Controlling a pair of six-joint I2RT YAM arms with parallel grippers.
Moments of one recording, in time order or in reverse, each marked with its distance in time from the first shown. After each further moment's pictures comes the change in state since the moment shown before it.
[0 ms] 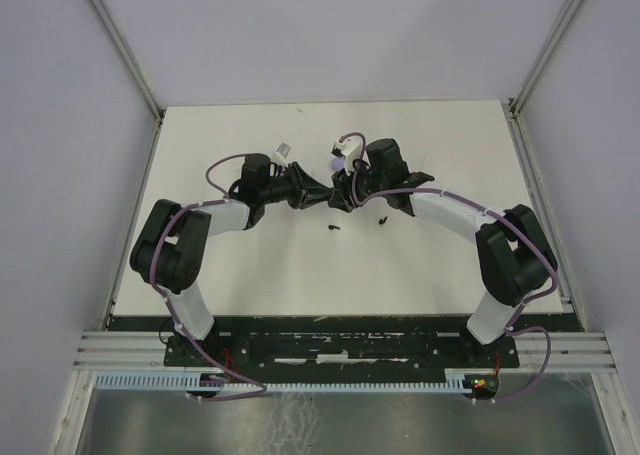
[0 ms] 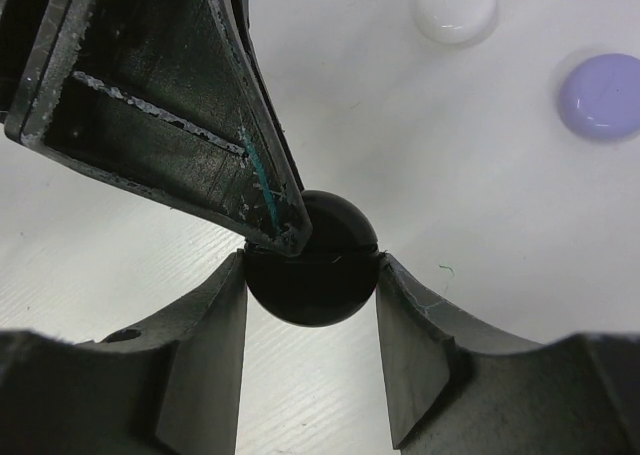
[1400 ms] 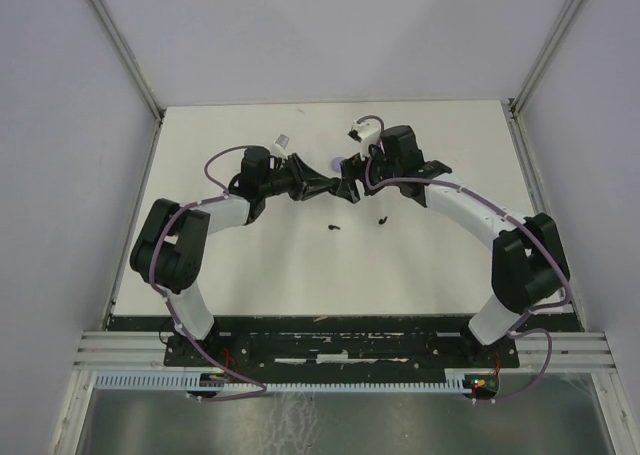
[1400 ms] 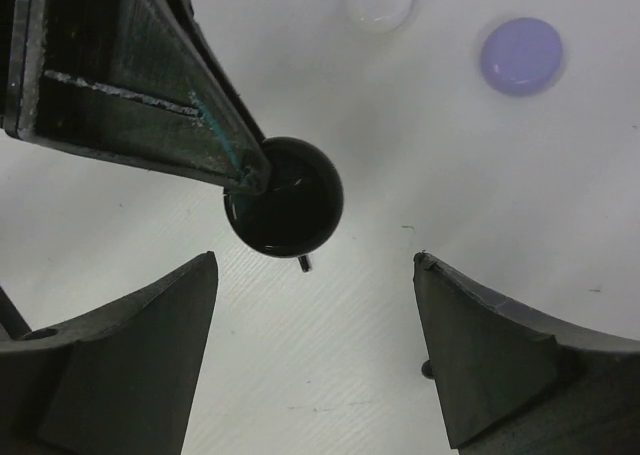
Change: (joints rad) left arm 0.000 0.000 0.047 0.006 -0.029 -0.001; right arm -0.072 -0.076 0.063 -0.135 0.065 0.105
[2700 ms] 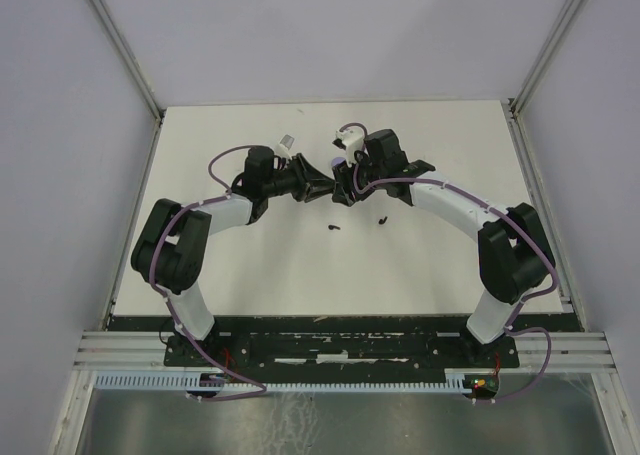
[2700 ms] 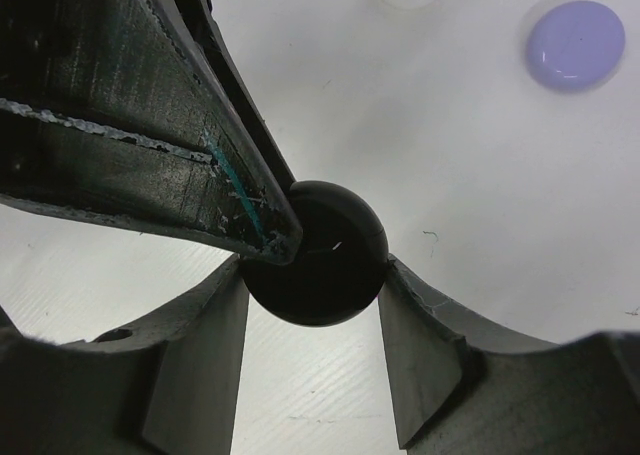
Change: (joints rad) left arm -0.022 0.000 0.016 -0.018 0.010 0.001; right arm 0.060 0.095 0.057 -0.049 0.008 -0.045
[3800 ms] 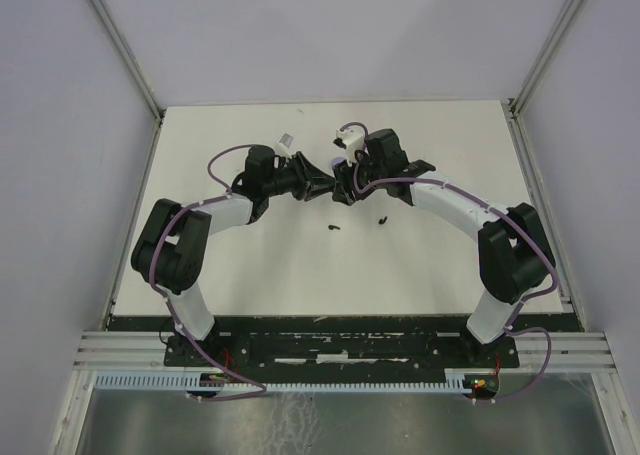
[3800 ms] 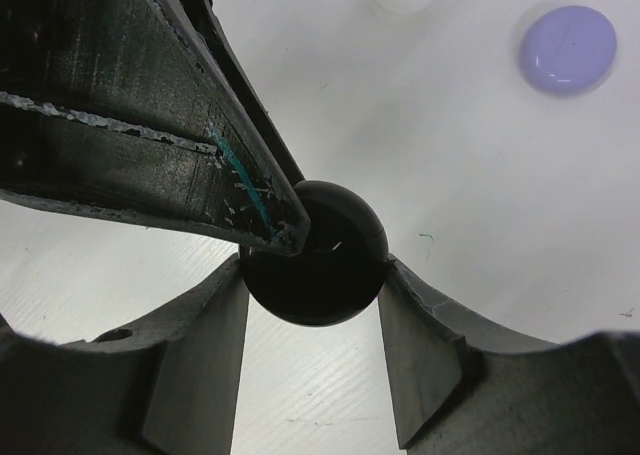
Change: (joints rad) left arm -0.003 0.000 0.010 -0.011 -0.034 -0.001; right arm 0.000 0.000 0.000 0.008 0.005 -0.001
